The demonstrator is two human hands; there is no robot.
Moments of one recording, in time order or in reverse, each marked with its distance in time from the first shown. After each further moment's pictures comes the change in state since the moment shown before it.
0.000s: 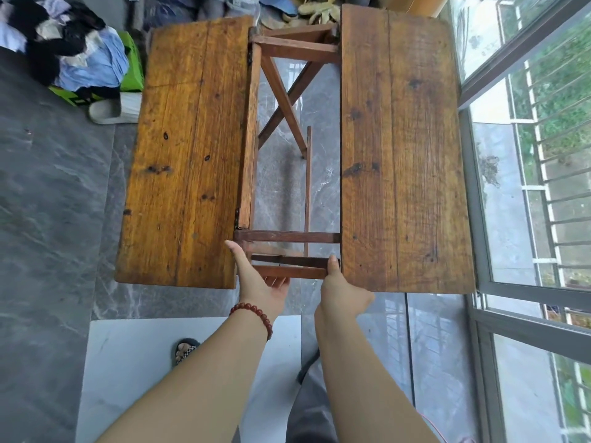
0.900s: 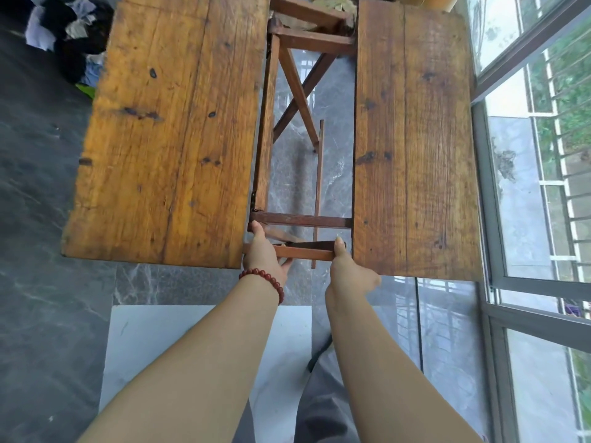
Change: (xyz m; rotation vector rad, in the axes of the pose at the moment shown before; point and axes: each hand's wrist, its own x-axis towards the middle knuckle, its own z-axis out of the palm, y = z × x) left_hand -0.007 0.023 0.004 0.155 0.126 0.002; right_hand -0.006 0.002 0.001 0.020 -0.051 -0.002
